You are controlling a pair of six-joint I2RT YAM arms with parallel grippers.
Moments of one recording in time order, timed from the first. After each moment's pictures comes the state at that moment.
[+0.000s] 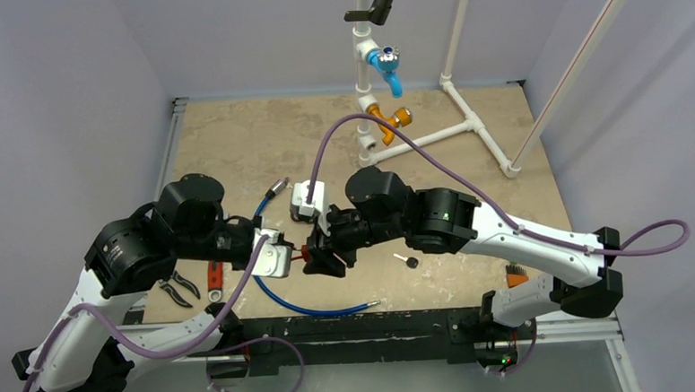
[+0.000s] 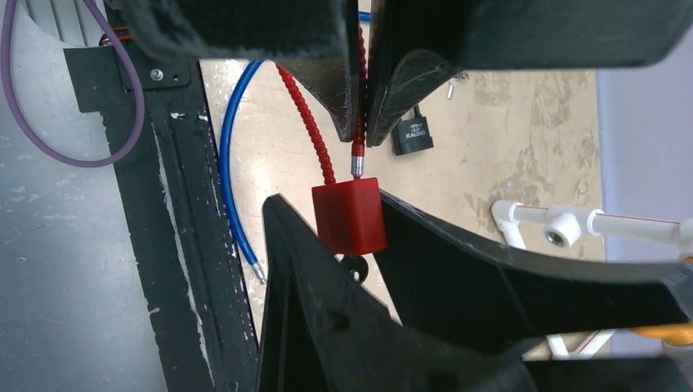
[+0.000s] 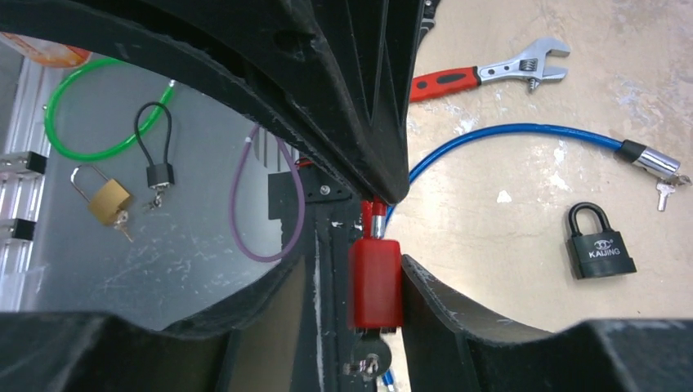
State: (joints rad) left arm -0.85 0.90 1.49 -1.25 0.48 0.82; right arm 1.25 1.35 1.53 -0.63 -0.28 0.03
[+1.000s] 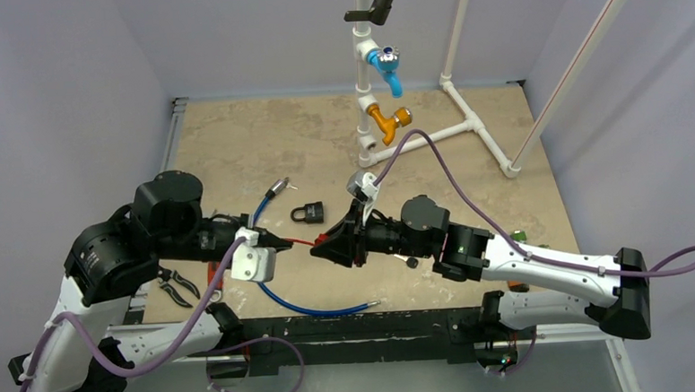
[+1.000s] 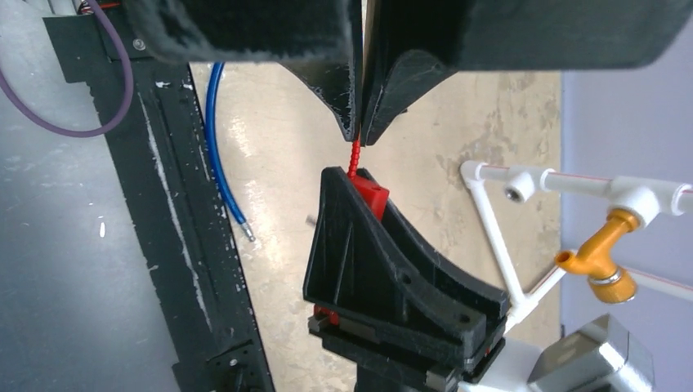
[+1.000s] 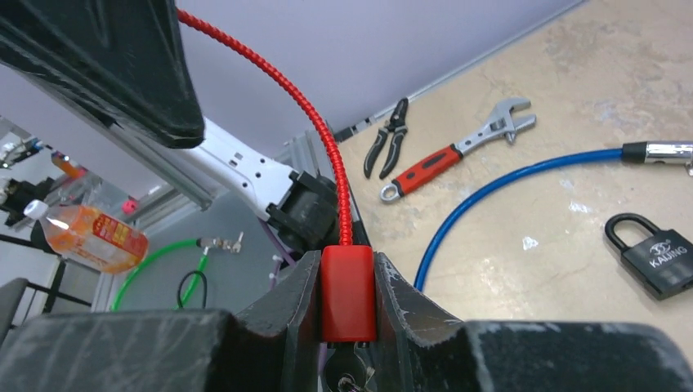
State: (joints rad) left arm -0.84 0.91 1.58 -1.24 0.57 0.81; right arm 1.19 1.08 0.89 0.12 -0.14 0.44
